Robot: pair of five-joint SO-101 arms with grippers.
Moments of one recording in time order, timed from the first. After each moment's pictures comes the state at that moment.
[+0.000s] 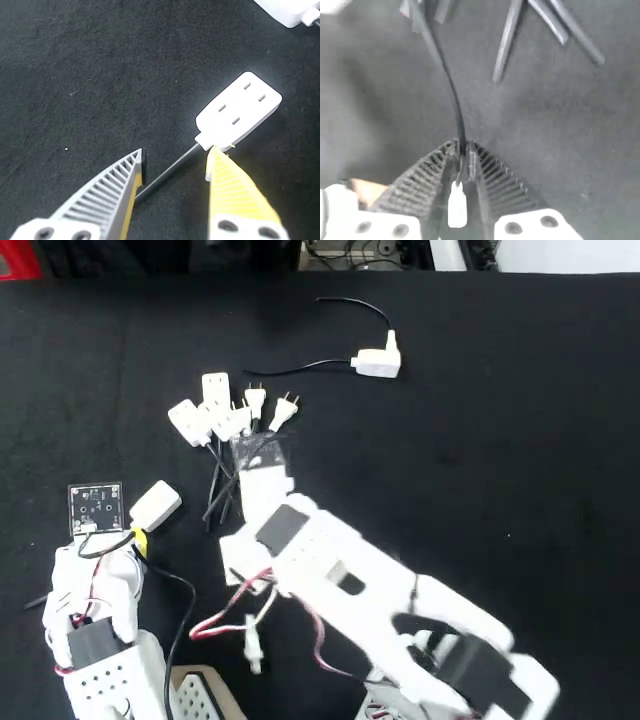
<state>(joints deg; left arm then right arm) -28.0 -103.8 96.3 56.8 -19.5 -50.3 -19.5 37.6 66.6 -40.0</state>
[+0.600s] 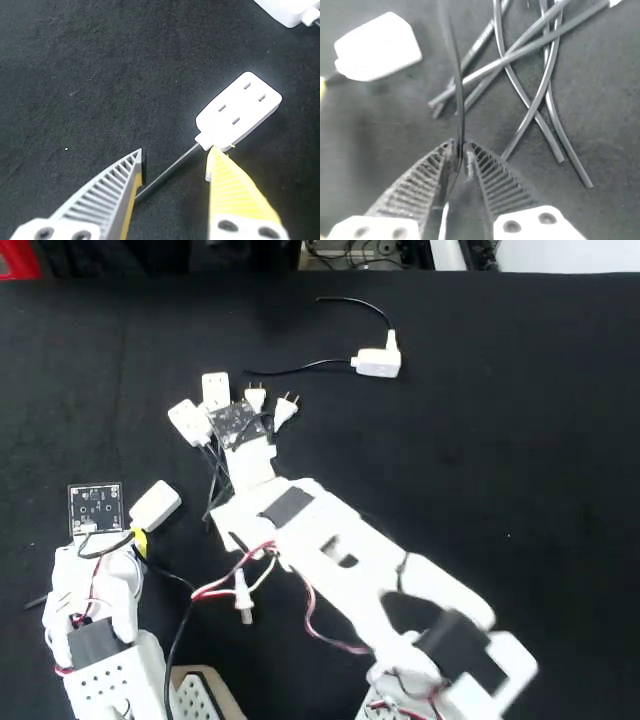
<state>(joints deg) -28.0 -103.8 96.3 56.8 -19.5 -44.5 -4.3 36.9 43.5 -18.3</state>
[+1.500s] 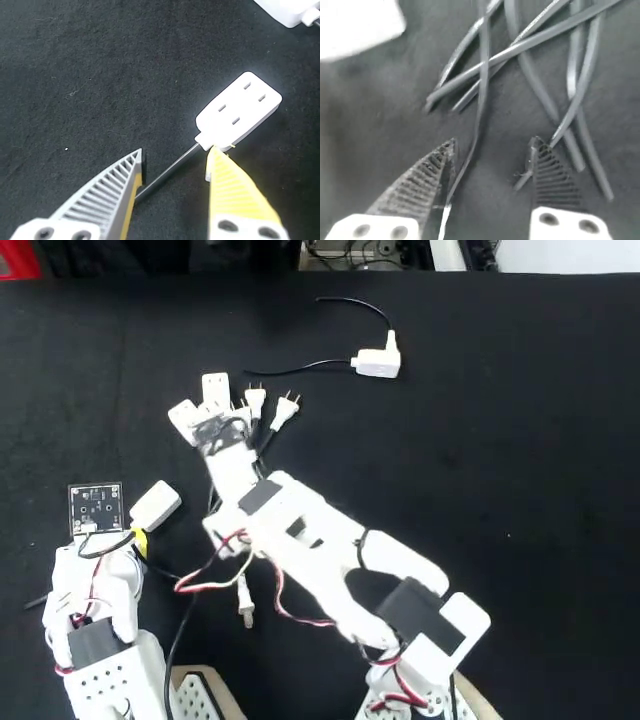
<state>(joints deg) -28.0 -103.8 96.3 56.8 -19.5 -47.1 6.3 28.6 49.2 -17.8</state>
